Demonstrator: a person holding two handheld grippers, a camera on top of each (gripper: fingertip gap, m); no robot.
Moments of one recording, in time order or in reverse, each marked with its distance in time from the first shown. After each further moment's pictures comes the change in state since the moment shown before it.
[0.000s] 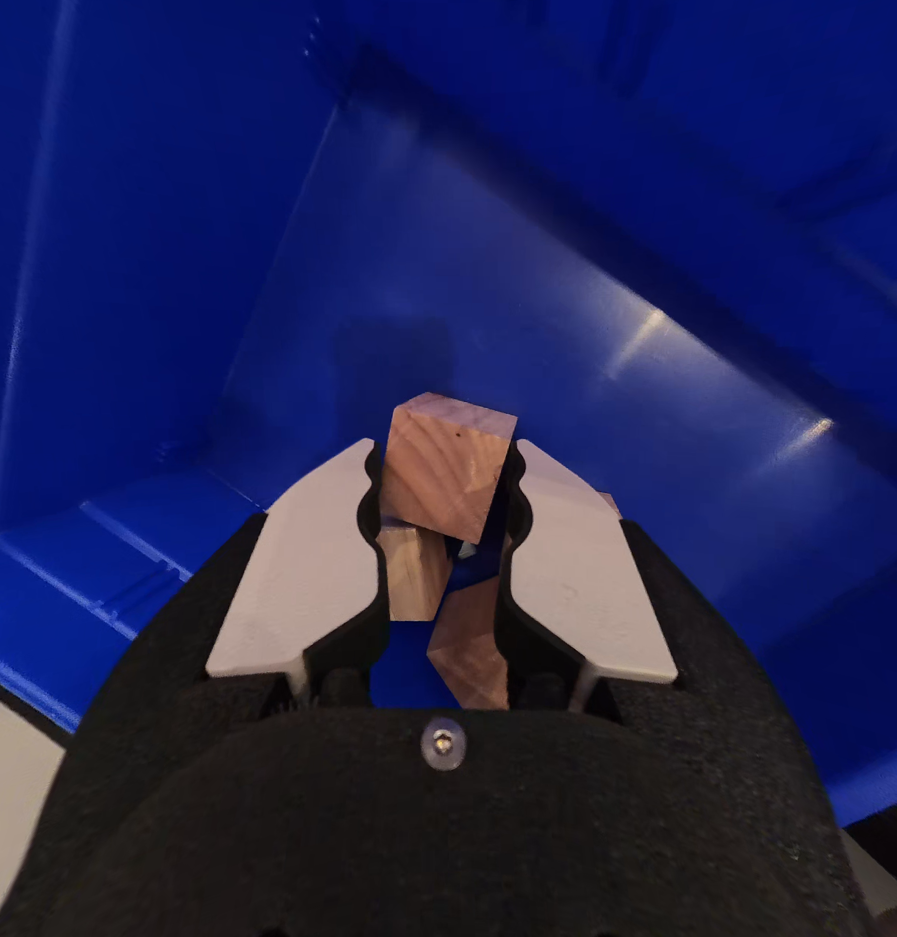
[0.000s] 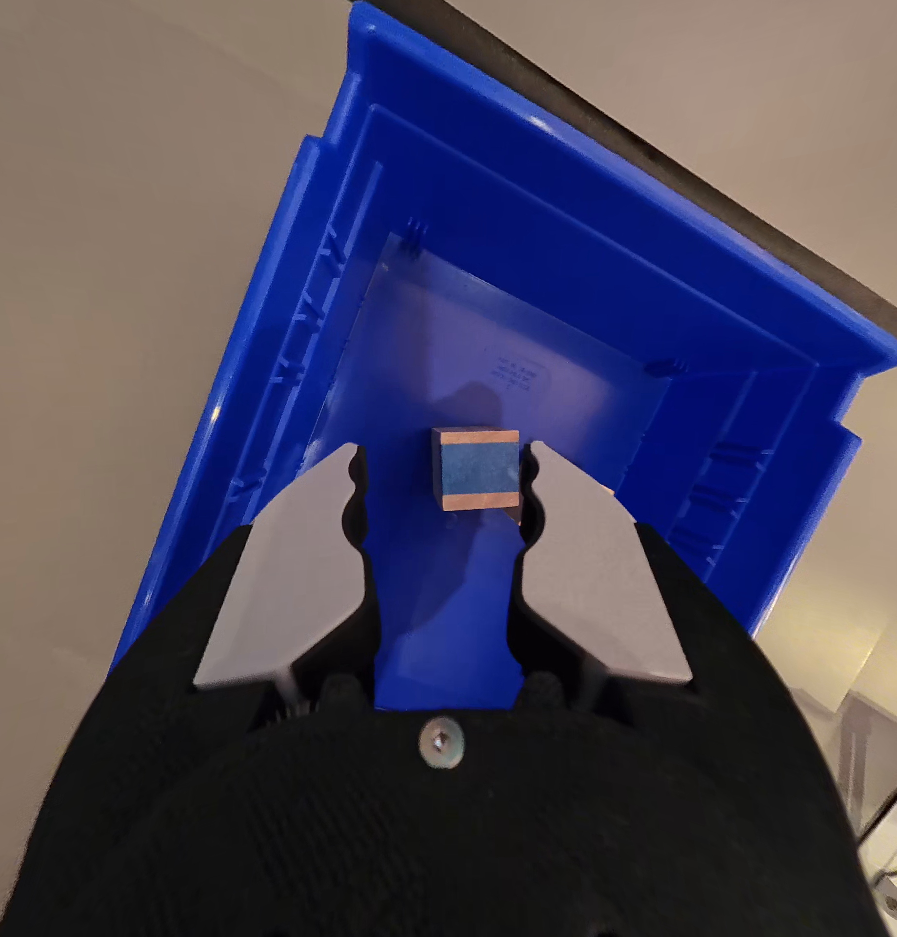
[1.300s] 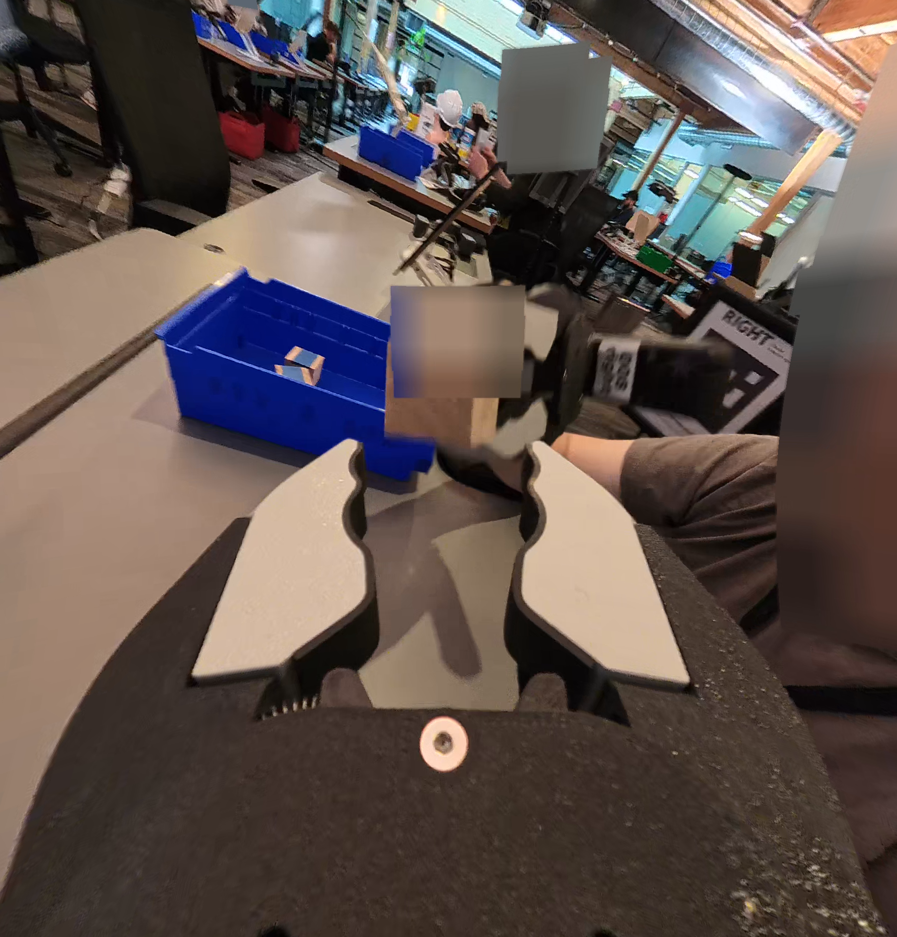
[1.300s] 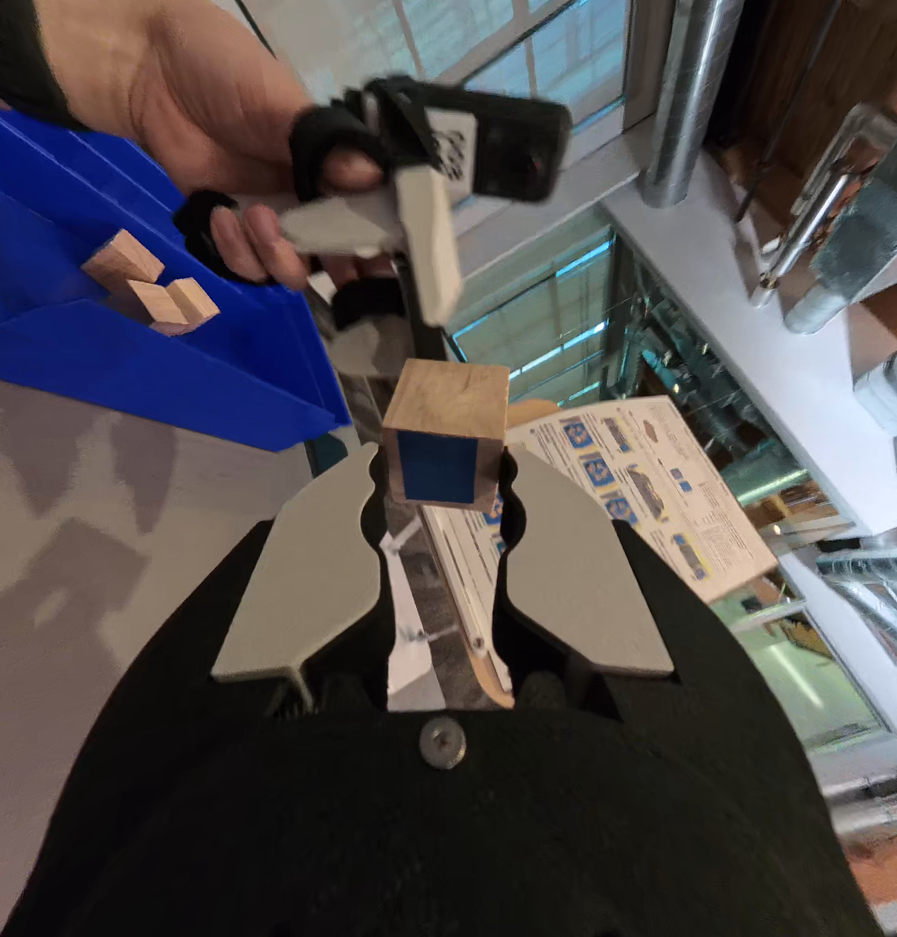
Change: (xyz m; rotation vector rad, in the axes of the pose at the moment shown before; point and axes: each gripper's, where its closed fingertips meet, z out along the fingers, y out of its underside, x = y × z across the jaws) left arm 0.208 -0.186 -0.252 1.031 0.935 0.028; right arm -0.273 -0.077 -0.206 1.390 0.219 -1.007
